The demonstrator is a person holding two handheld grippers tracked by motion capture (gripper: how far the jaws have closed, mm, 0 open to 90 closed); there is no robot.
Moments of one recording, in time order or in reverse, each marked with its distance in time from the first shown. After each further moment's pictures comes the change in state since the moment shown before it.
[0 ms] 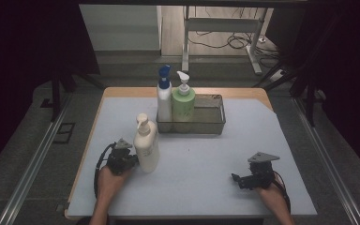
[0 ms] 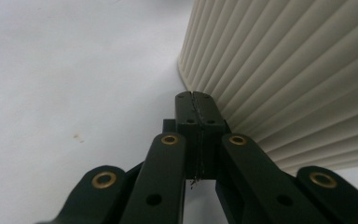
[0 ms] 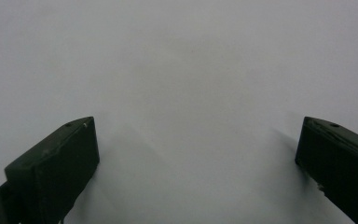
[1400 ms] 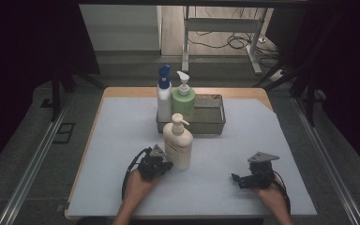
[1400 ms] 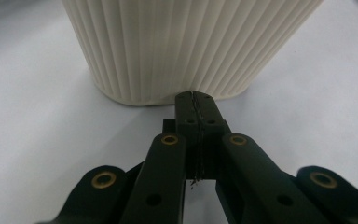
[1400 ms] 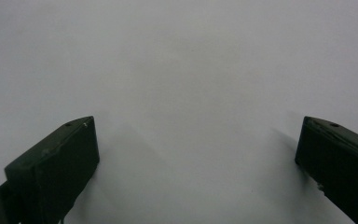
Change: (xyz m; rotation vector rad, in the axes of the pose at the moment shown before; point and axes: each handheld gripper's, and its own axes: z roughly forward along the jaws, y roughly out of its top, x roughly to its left) left arm -0.083 0.025 0.040 0.053 -0.142 0.177; right arm 0.000 0.001 0.000 0.005 -0.001 0.000
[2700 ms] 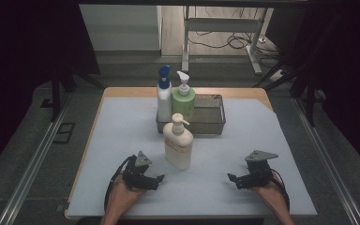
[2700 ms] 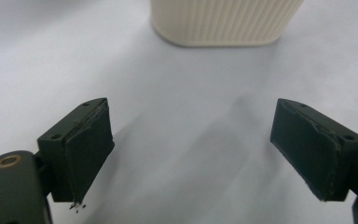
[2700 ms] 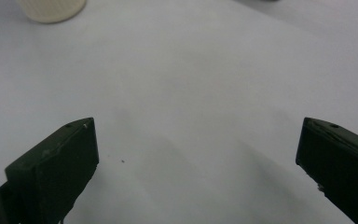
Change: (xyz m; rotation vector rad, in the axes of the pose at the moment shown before) left arm 0.000 -0.037 -0.039 -0.025 0.154 -0.026; right arm 0.013 0.018 -0.010 -0.043 0.081 -0.048
